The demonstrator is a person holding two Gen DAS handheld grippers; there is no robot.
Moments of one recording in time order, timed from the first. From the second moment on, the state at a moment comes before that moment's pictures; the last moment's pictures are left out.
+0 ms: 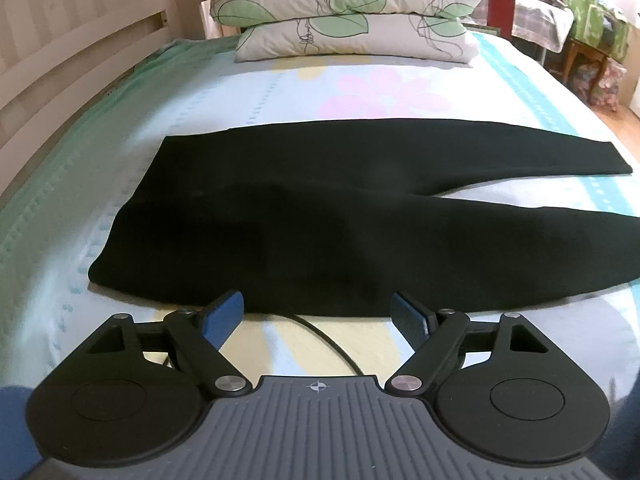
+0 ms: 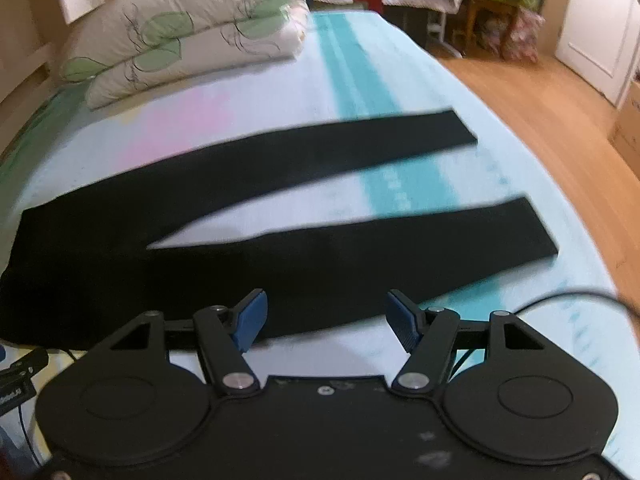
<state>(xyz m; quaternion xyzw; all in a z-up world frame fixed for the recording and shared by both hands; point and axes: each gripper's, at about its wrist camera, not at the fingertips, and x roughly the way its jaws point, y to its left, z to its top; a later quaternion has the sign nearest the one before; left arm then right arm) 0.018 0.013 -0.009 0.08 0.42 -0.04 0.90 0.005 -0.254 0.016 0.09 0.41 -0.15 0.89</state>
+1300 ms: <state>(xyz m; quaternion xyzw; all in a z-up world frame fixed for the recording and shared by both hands) 0.051 -0.037 -0.080 0.16 0.44 -0.15 0.87 -0.001 -0.426 -0.111 0.21 0.43 -0.24 0.84</state>
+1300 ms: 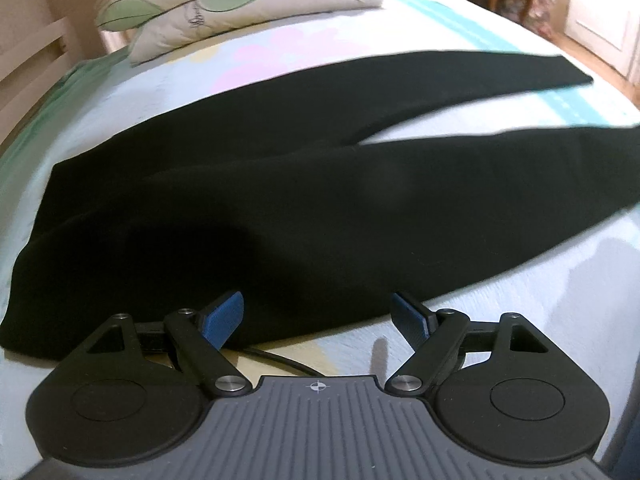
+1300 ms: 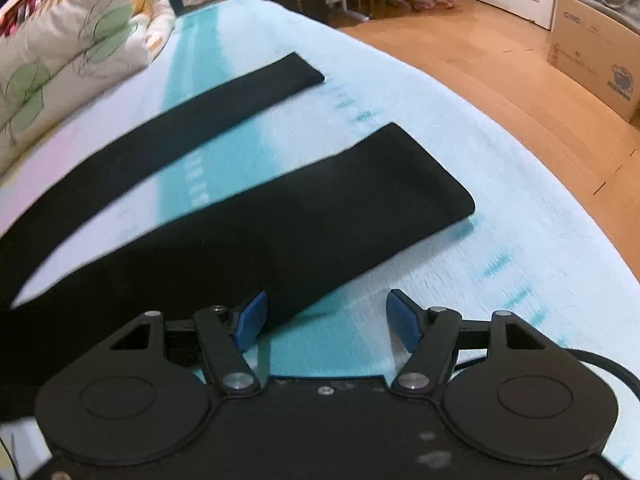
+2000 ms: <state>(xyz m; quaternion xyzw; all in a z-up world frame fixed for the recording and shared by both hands) 0.023 -0.036 -0.085 0.21 0.40 -0.20 0.87 0.022 -0.442 -0.089 0.36 0.36 -0.22 0.83</state>
